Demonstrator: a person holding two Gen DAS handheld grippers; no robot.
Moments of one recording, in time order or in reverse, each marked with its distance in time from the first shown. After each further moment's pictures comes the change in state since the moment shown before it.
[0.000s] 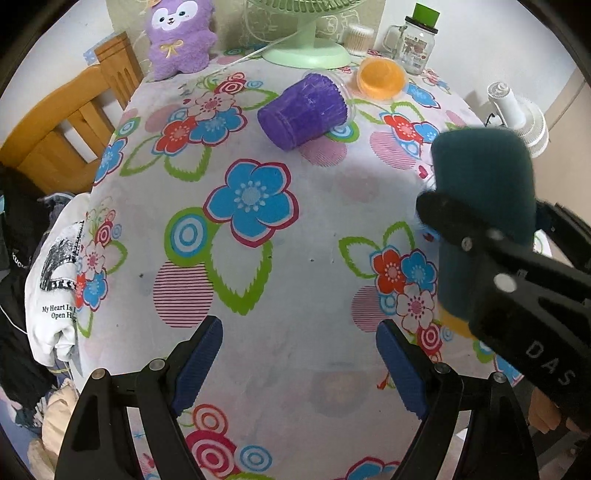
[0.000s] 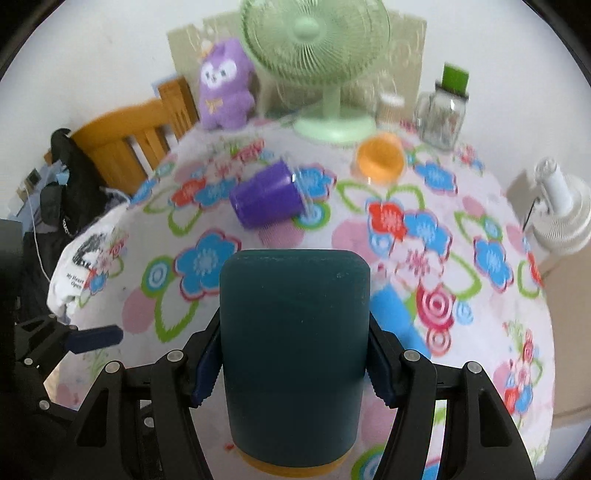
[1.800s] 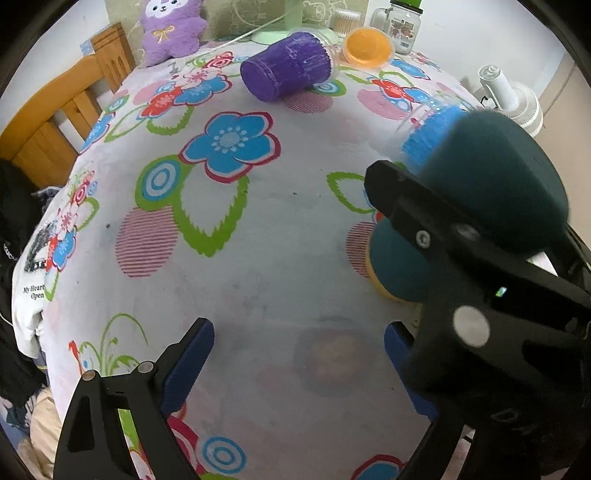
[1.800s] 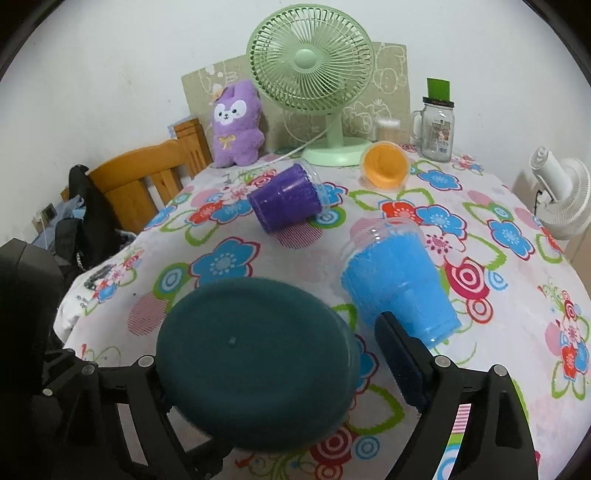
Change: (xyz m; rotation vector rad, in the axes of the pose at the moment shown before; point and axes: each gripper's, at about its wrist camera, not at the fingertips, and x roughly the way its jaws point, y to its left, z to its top) left arm 0.027 -0.013 -0.057 0.023 -0.030 -0.018; right arm 0.011 0.010 -0.065 0.098 -0.175 0.061
